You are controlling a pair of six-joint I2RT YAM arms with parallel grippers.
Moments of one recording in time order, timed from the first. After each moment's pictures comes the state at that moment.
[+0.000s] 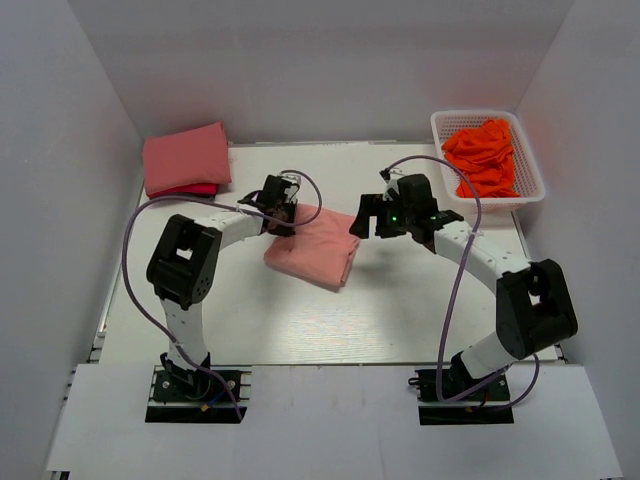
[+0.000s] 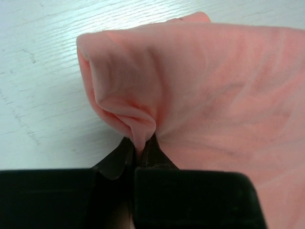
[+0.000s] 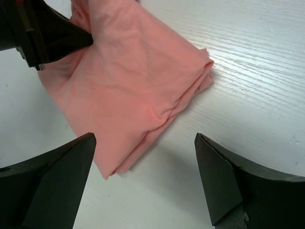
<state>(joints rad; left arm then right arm) -0.44 1.94 1.24 -0.19 -0.02 -0.21 0.44 1.52 1.01 -0.17 -0.30 0.31</state>
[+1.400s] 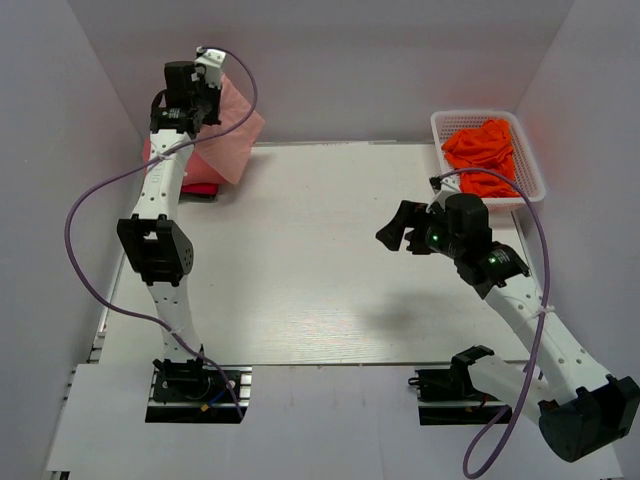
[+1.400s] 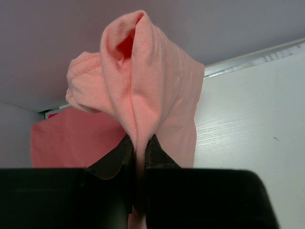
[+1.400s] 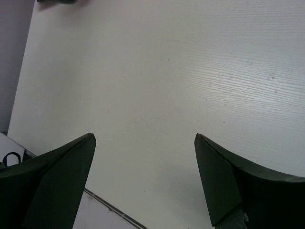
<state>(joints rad) -0.06 2.09 2.27 -0.59 0.08 0.24 0.42 0.97 0.91 -0.46 -0.21 0.46</state>
